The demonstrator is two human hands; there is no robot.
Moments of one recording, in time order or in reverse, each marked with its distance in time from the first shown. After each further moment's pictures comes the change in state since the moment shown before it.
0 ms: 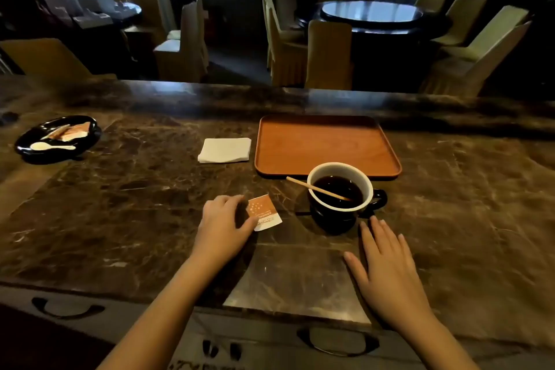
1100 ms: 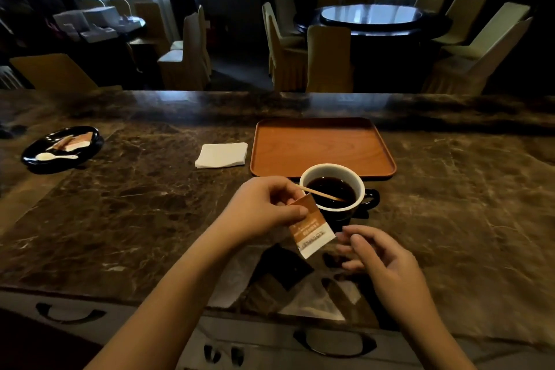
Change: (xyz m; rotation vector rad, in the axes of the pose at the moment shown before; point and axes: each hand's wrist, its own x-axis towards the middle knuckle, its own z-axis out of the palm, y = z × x) left_hand -0.009 0.098 -0.050 -0.493 -0.411 0.183; right_hand -0.022 -0.017 -0.049 1.251 0.042 0.014
